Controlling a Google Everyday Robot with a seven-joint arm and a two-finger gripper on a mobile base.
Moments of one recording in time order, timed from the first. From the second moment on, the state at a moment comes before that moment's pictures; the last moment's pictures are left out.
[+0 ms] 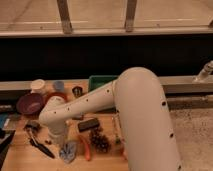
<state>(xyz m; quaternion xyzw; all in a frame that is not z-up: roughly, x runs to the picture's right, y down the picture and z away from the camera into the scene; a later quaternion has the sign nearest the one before) -0.232 0.290 0.748 -0.42 0.07 0.25 0.87</state>
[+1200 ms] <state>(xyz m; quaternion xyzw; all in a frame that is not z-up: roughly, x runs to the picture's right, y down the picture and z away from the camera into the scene) -0.177 0.132 0.688 -0.30 0.04 0.32 0.90</state>
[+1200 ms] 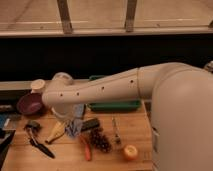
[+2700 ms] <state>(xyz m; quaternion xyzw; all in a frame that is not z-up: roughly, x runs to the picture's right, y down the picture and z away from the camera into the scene) -0.107 -0.027 0.707 -0.20 0.05 0.41 0.89</state>
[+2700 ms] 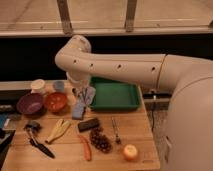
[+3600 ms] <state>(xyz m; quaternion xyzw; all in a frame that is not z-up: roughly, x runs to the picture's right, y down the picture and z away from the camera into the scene) -0.045 -0.105 0.759 -0.16 -0.01 0.52 0.84</state>
